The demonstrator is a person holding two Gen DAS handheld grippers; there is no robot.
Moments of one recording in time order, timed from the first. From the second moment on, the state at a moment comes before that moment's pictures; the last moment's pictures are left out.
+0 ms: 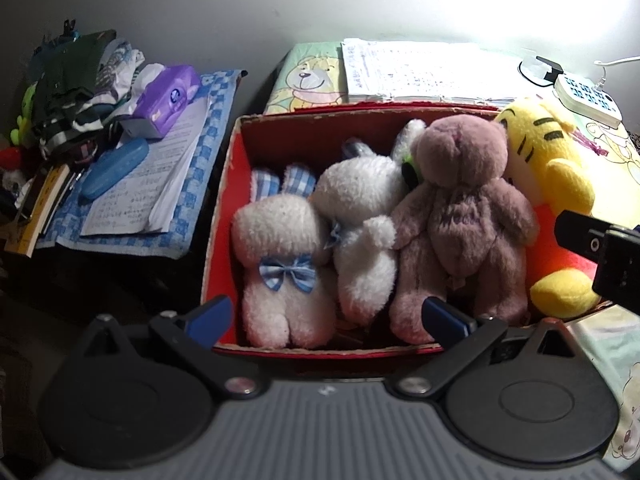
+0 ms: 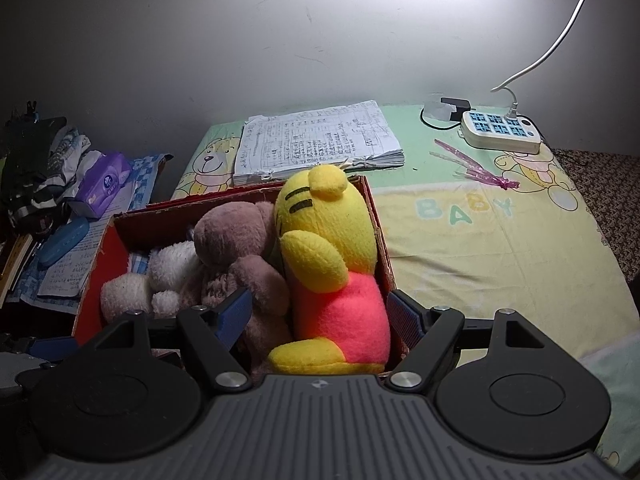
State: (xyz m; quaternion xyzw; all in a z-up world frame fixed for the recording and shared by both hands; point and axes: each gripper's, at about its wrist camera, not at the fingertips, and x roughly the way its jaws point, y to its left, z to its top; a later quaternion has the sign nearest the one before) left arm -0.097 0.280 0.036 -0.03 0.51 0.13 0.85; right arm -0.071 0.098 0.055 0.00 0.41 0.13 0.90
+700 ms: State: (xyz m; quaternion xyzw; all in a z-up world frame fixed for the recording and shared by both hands) left arm -0.098 0.283 0.030 -0.03 0.50 0.15 0.85; right arm -0.067 0.101 0.049 0.00 0.42 0.16 0.89
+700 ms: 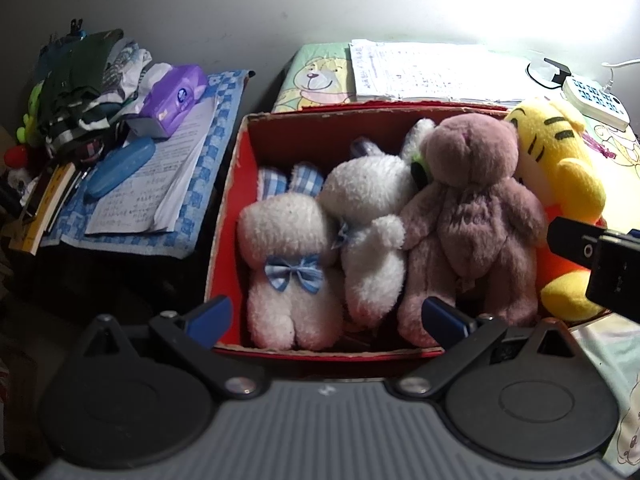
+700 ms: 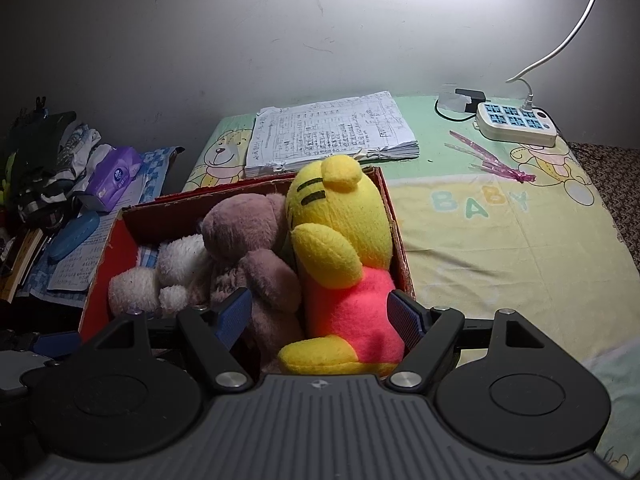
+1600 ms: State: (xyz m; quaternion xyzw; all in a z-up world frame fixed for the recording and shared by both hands) left arm -0.097 0.286 0.026 -0.03 0.49 0.13 0.86; right arm -0.064 0.107 0.043 0.00 0.43 0.16 0.89
